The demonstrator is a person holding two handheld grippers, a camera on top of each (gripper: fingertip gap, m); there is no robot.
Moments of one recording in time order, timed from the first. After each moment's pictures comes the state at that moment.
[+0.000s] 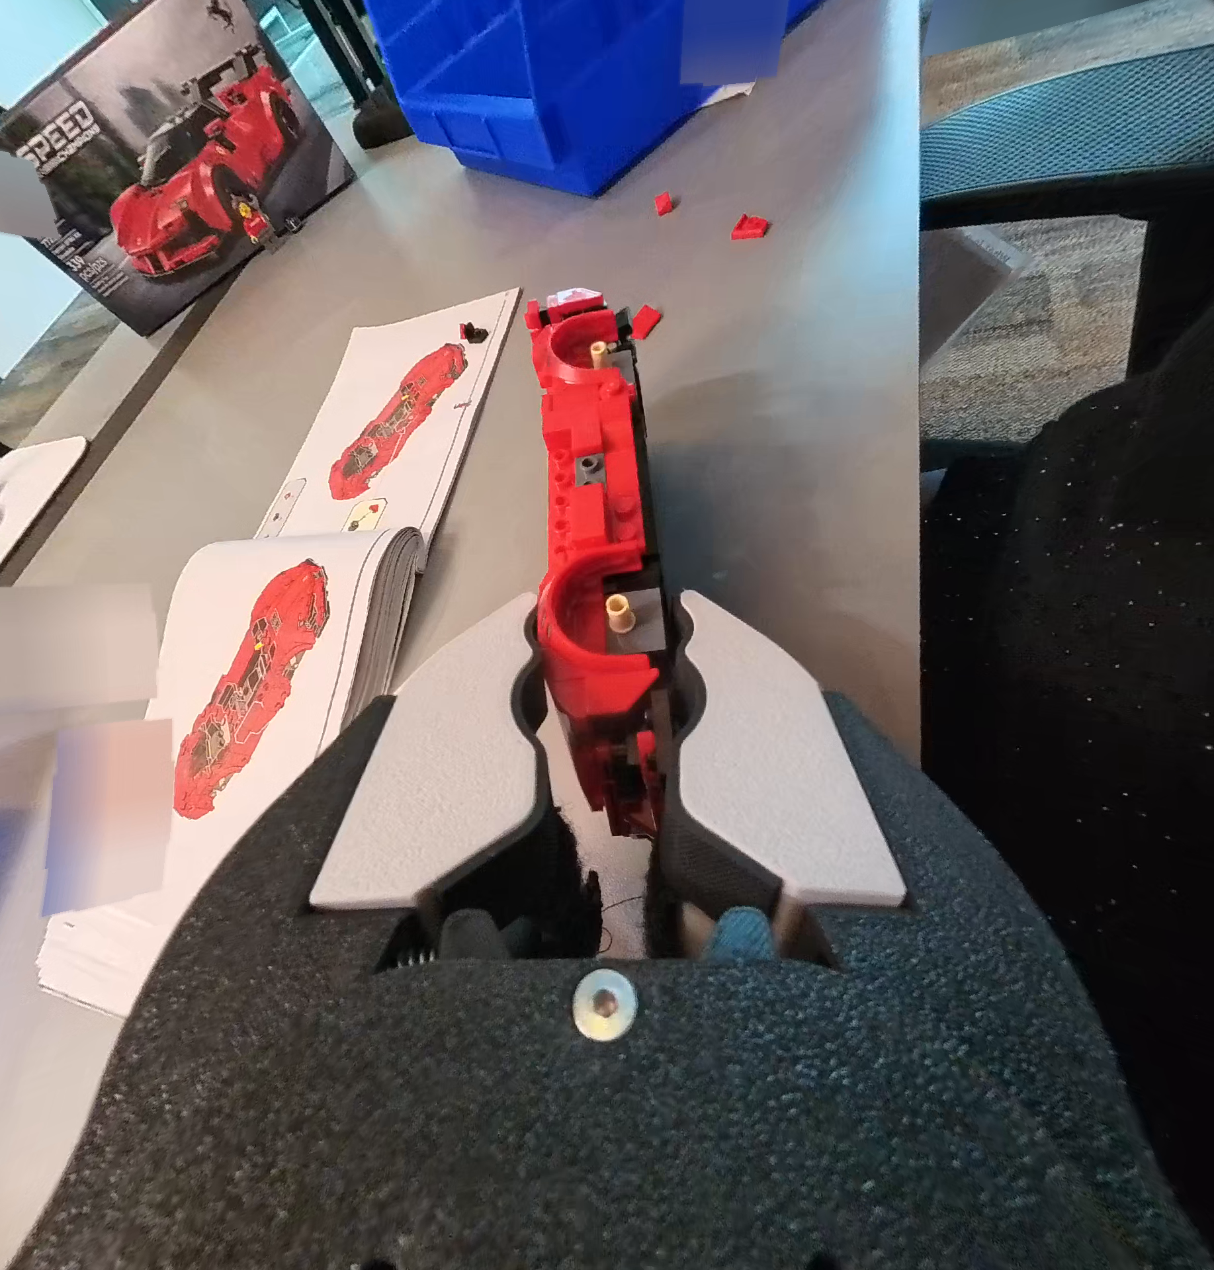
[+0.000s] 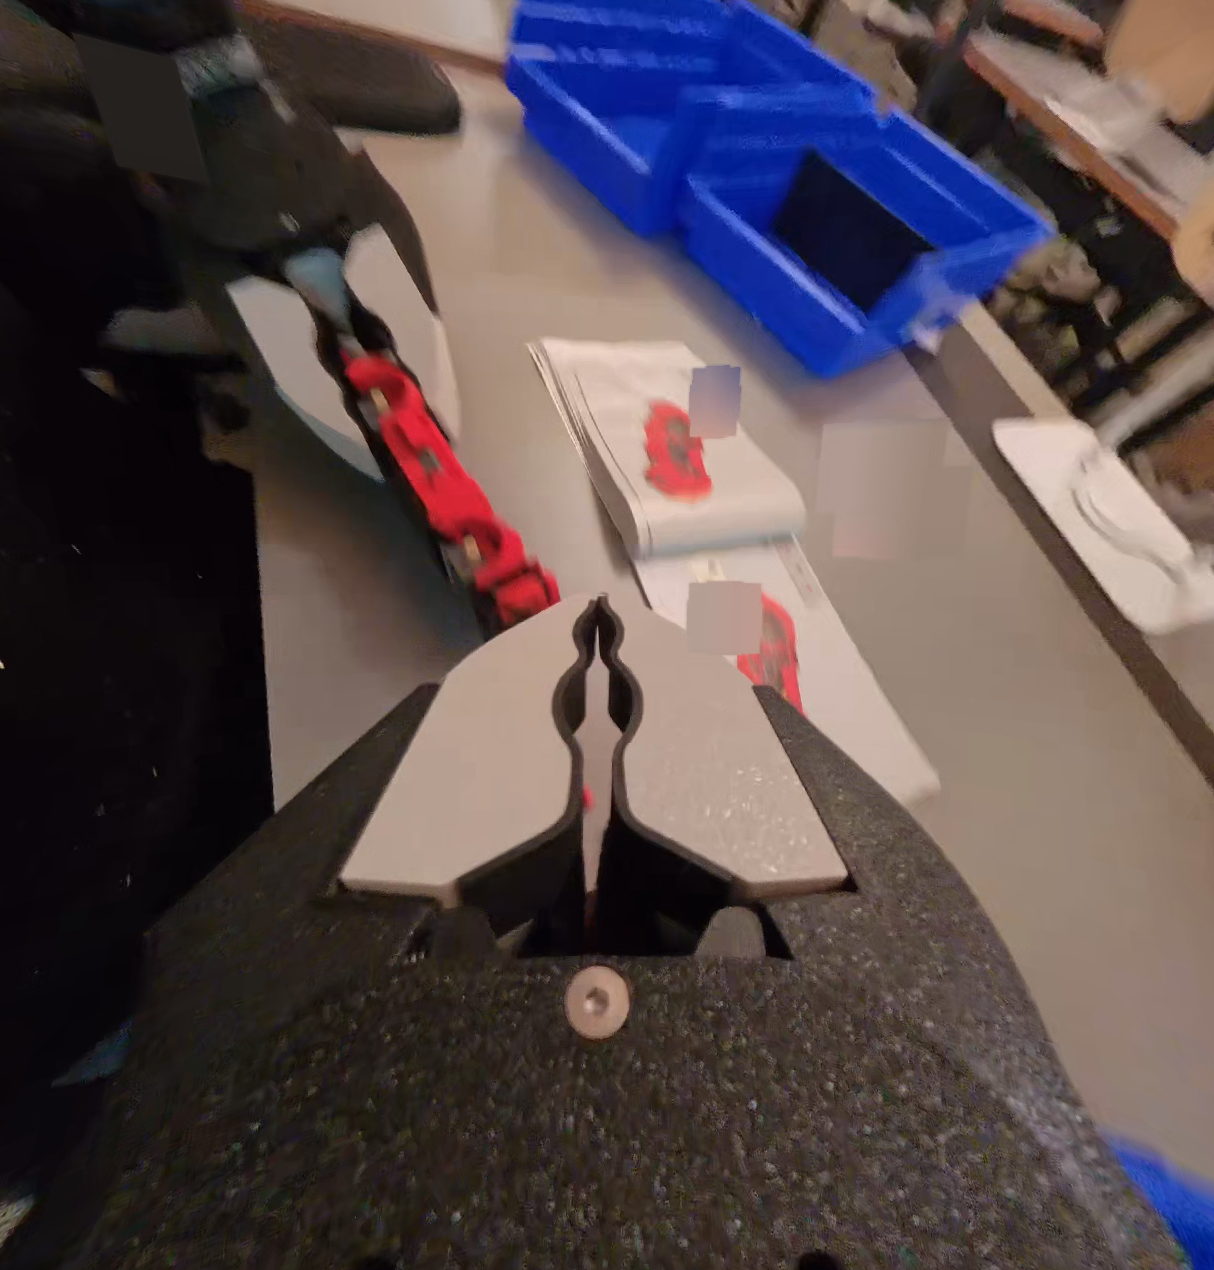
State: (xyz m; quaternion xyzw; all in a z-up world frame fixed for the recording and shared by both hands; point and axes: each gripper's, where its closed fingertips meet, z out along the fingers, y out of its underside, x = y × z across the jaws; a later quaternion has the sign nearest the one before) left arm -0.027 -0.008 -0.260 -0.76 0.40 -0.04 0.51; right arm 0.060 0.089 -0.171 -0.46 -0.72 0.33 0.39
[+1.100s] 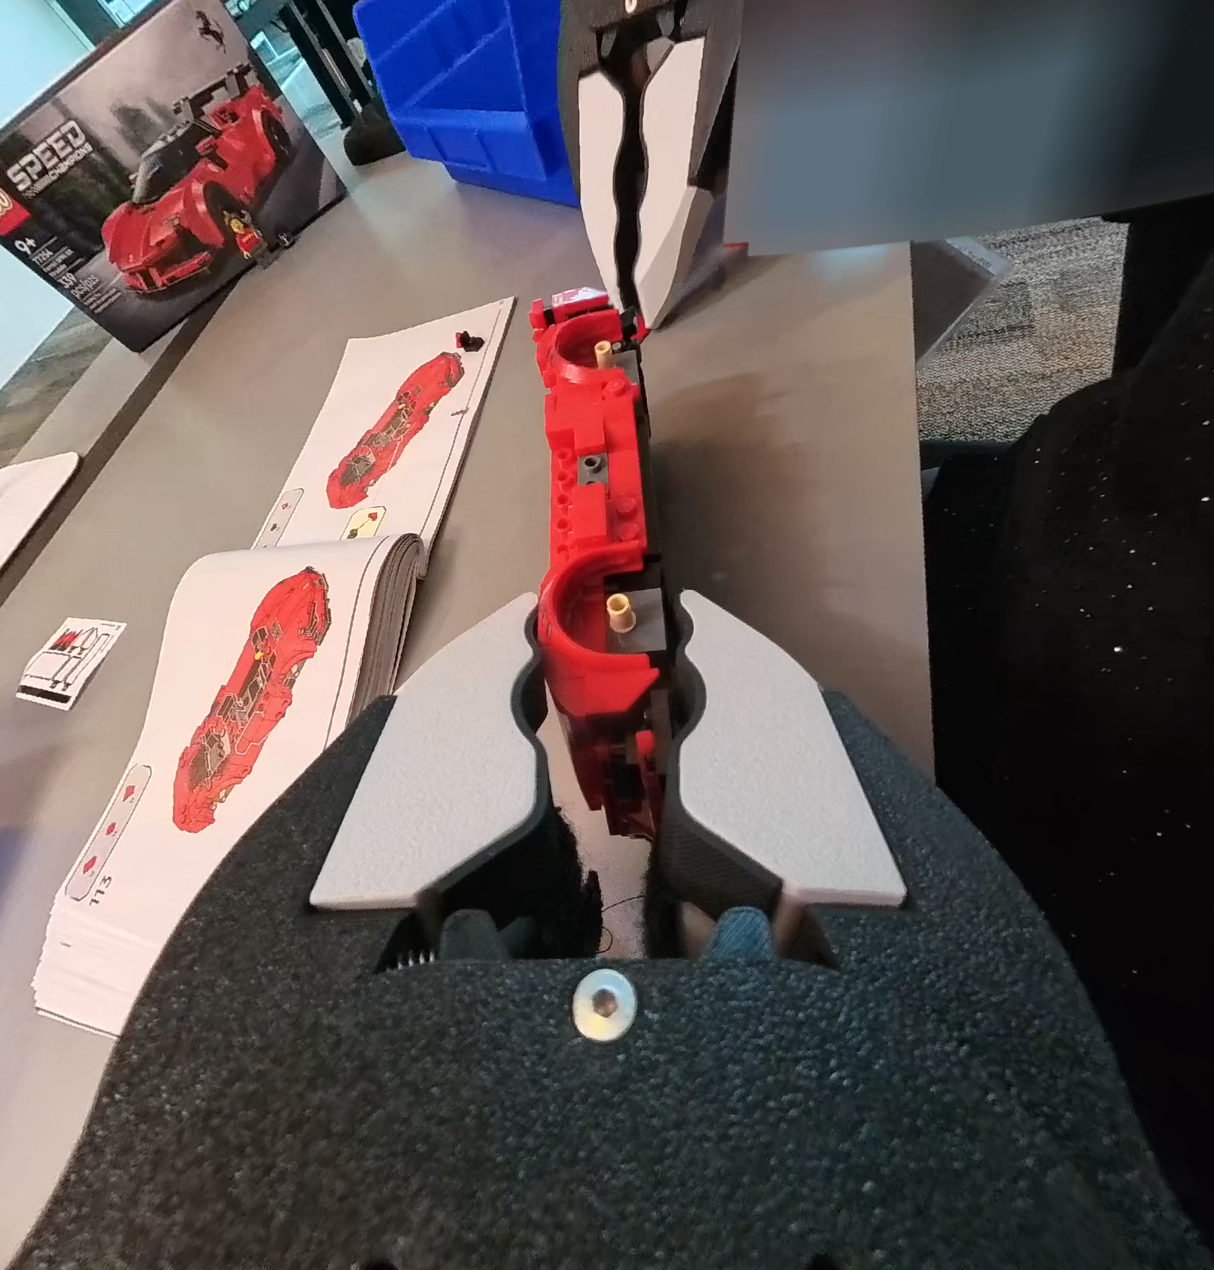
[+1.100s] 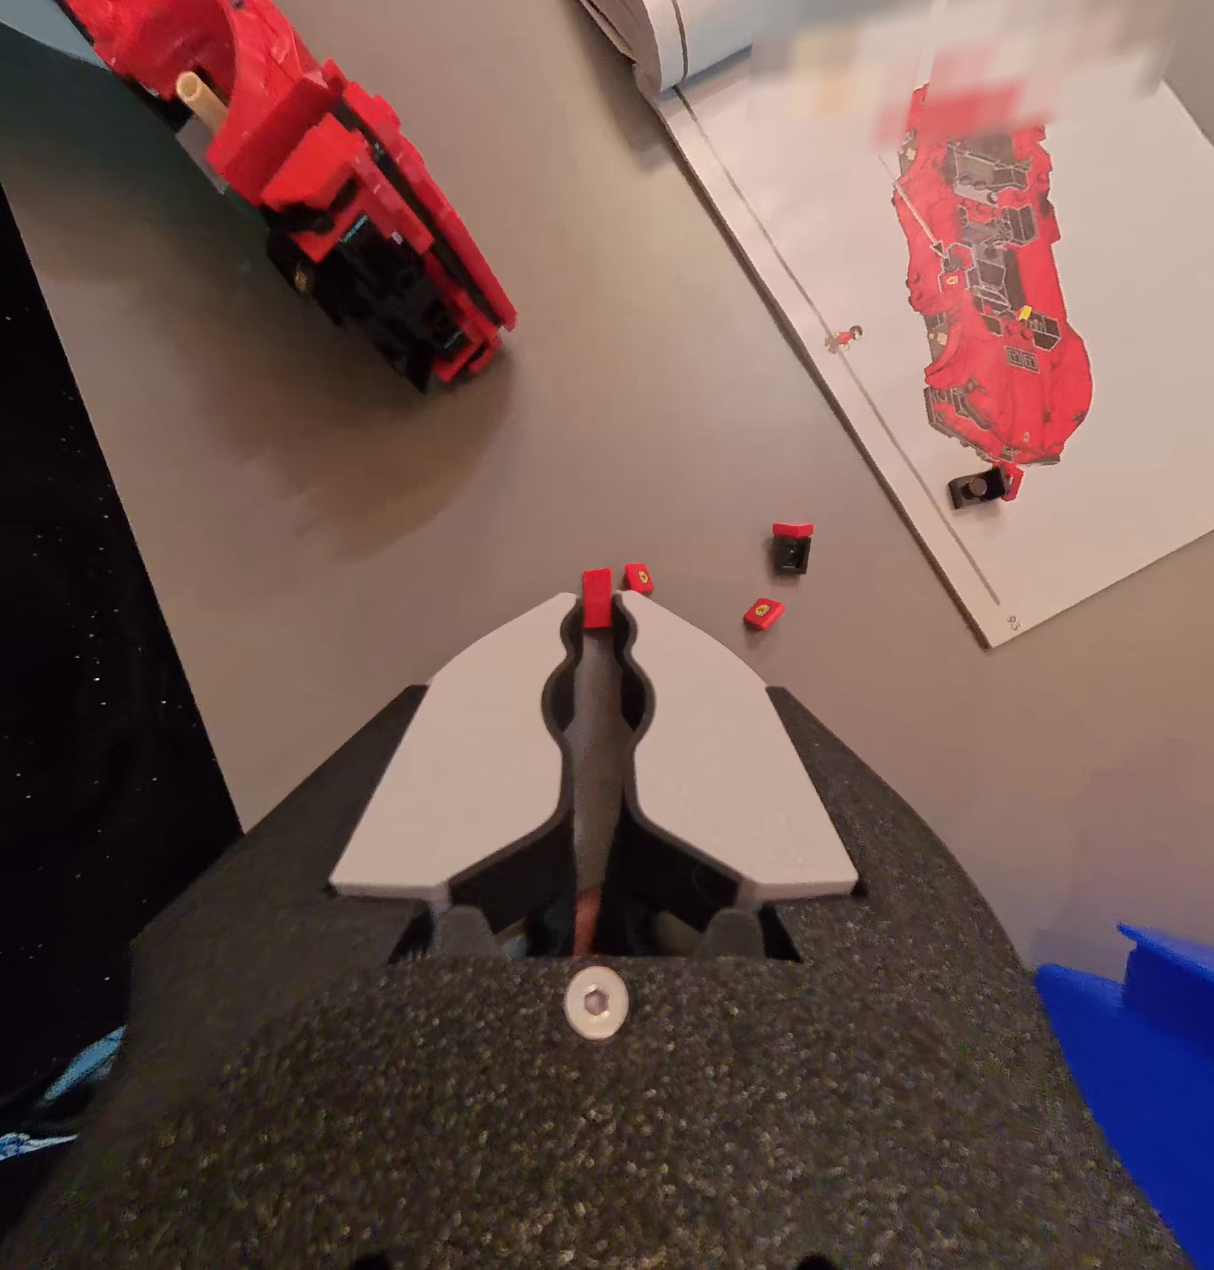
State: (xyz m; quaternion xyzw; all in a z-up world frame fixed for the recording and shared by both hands) left arm -0.028 -0.006 -0.260 -0.75 0.41 -0.05 0.52; right arm 0.088 0.112 -0.299 -0.62 -0.71 0.27 0.20
